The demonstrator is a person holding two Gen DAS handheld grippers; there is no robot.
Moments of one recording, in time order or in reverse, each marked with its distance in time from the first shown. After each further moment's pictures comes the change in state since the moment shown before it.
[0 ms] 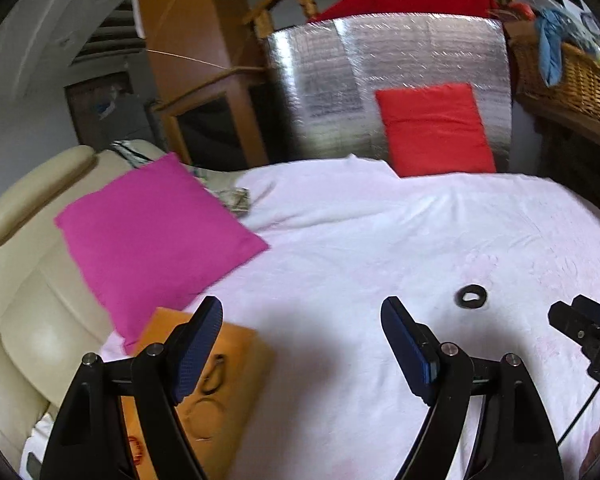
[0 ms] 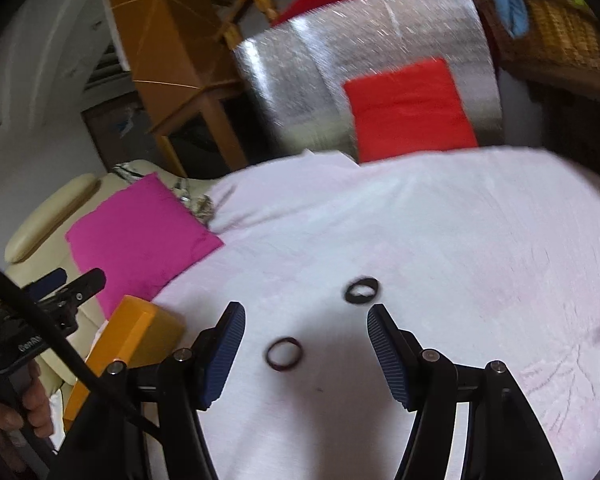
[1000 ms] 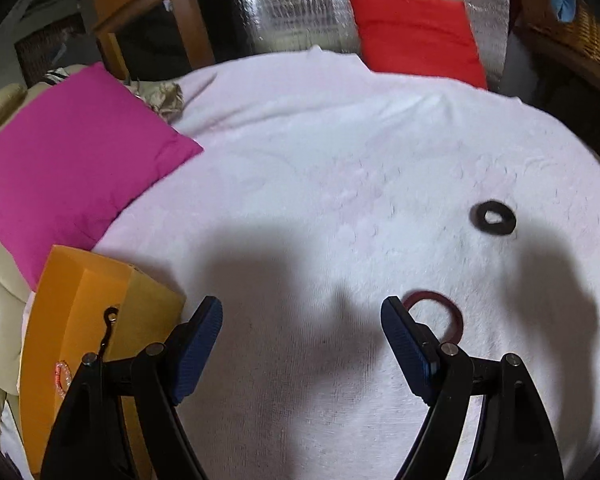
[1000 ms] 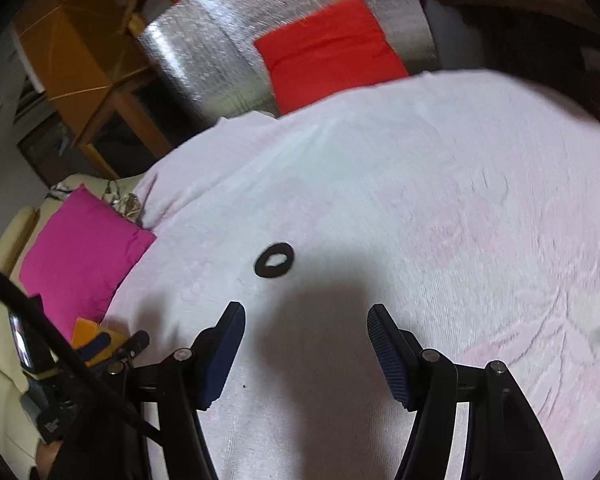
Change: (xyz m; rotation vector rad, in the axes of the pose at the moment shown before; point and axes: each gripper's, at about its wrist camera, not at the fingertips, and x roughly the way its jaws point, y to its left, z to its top) left arm 0.129 -0.031 -0.051 0.023 0.304 -0.137; right arm 0.040 -0.072 -0.004 0.233 0.155 -0.133
